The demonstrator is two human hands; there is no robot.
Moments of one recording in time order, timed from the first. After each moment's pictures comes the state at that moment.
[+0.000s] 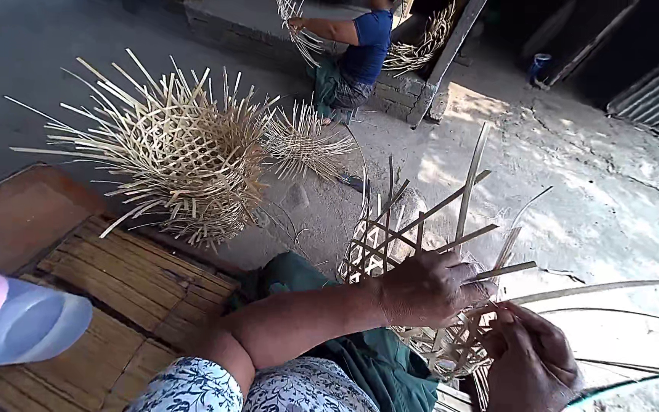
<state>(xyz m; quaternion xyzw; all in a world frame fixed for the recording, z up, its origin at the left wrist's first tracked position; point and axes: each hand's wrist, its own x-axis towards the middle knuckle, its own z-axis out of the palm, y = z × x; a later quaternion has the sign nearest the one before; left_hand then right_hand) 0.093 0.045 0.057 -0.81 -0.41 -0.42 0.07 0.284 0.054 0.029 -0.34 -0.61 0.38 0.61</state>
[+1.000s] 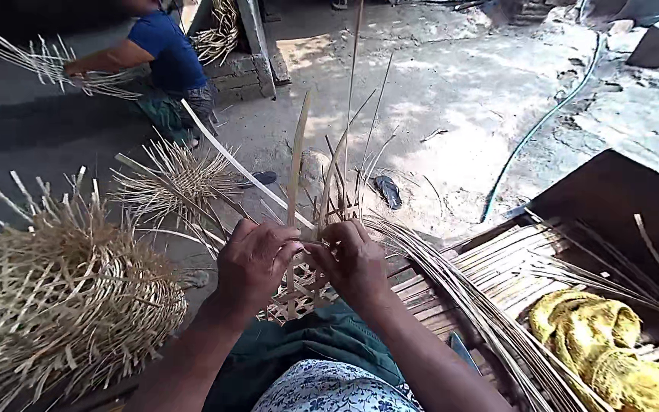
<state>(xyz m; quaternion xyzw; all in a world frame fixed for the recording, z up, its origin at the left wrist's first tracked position) 0.041 0.028 0.073 -0.80 -0.44 -0.39 0.13 0.229 0.035 0.038 -0.46 -0.72 0.10 0.52</state>
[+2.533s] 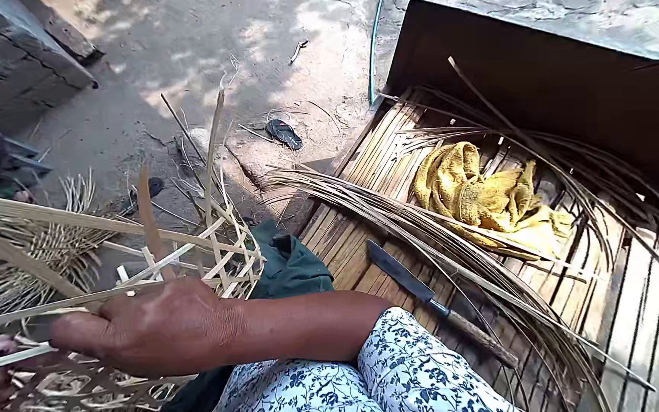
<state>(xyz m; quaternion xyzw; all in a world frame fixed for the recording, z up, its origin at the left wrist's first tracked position) -0.023 0.030 0.074 -0.72 -0.47 -0.43 -0.27 0.216 0.014 0.045 -0.36 -0.77 0.17 0.50</state>
